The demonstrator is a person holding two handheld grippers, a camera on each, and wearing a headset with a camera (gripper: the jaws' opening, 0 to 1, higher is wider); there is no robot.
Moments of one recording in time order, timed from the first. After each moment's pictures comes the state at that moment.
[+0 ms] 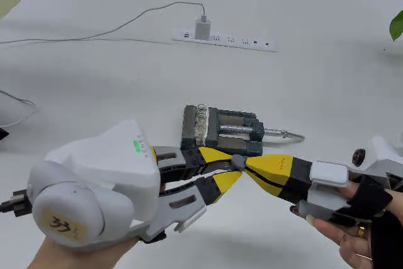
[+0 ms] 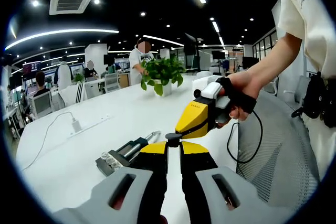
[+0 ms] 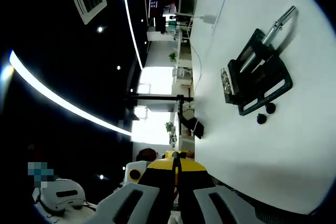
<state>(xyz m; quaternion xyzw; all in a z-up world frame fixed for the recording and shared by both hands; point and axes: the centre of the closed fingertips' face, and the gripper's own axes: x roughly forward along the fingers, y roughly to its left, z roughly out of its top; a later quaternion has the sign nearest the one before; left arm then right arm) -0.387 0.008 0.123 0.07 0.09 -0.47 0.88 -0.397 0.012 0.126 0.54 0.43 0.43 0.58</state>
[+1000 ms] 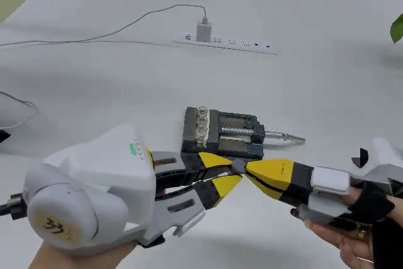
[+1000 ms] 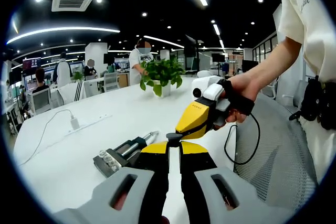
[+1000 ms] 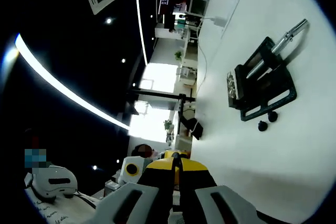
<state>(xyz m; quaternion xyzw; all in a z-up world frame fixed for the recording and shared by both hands) -0.390 0.009 0.123 0.06 0.09 -0.47 0.88 -0.399 0.013 0.127 0.50 0.41 0.45 0.61</state>
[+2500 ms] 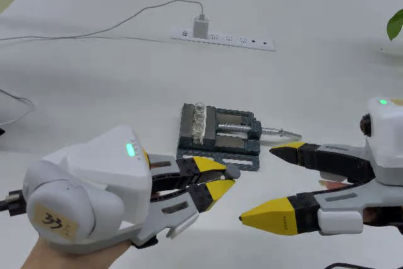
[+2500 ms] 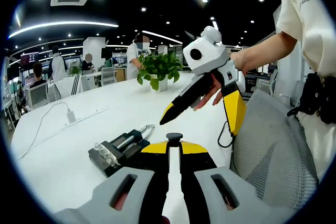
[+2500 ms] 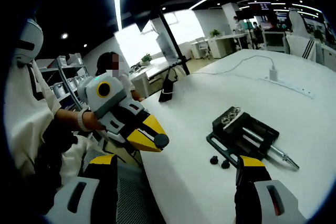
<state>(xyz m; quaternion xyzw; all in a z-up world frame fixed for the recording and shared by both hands) -0.396 0.009 0.109 0.05 0.11 -0.48 0.87 -0.397 -0.008 0.096 -0.02 0.33 0.58 0.74</state>
